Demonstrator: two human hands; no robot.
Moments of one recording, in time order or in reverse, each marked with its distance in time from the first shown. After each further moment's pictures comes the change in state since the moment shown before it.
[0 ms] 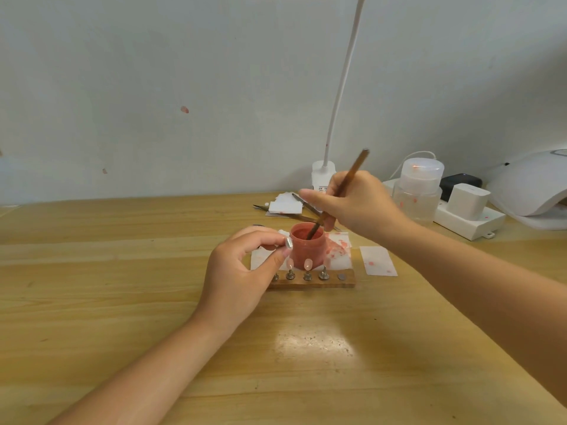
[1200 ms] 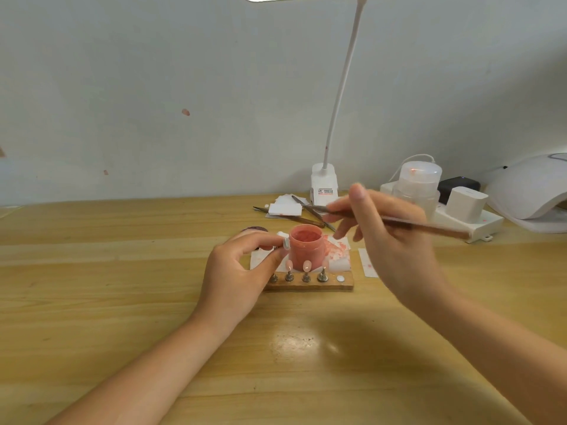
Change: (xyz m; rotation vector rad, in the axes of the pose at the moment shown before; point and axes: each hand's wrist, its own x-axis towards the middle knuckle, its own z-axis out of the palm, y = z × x) left_hand 0.001 -0.001 0.000 -0.022 0.013 -0.035; right_hand -0.059 -0.009 -0.004 0.485 0.225 -0.235
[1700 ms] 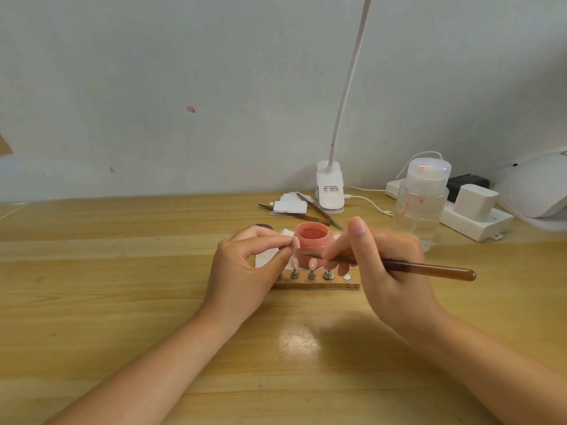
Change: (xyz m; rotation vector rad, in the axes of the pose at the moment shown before) left_hand -0.001 0.002 0.001 0.025 0.004 0.045; right_hand -0.025 0.015 0.009 -0.078 -0.105 -0.136
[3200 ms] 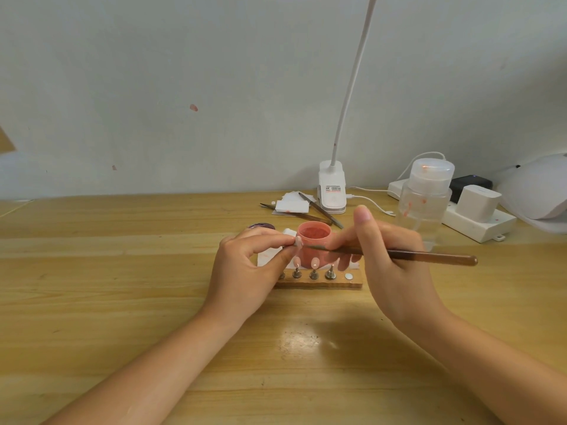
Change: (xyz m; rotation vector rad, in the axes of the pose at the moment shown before) left_hand 0.001 -0.003 0.001 0.035 0.029 0.027; right_hand 0.003 -0.005 0.003 0.151 0.084 0.184
